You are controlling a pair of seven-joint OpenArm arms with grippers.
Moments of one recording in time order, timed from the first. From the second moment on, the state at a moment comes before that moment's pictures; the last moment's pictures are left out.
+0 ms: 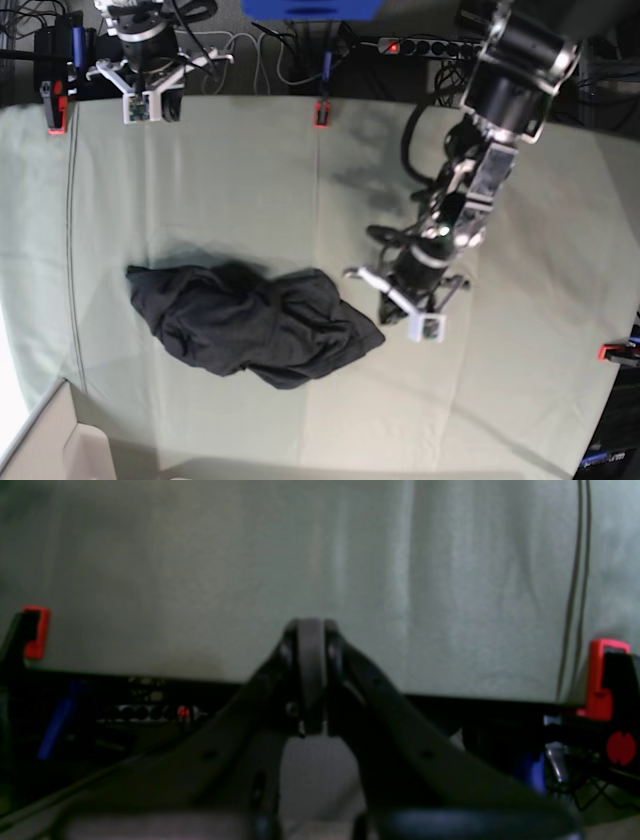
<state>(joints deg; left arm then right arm) -11.6 -10.0 22.4 62.7 -26.4 0.8 6.8 -45.3 3.0 2.3 108.8 -0.5 0.0 -19.0</state>
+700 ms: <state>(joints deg) -18.0 0.7 17.5 46.7 -26.0 0.5 11.0 -42.0 3.0 0.0 108.4 -0.5 0.1 -24.3</state>
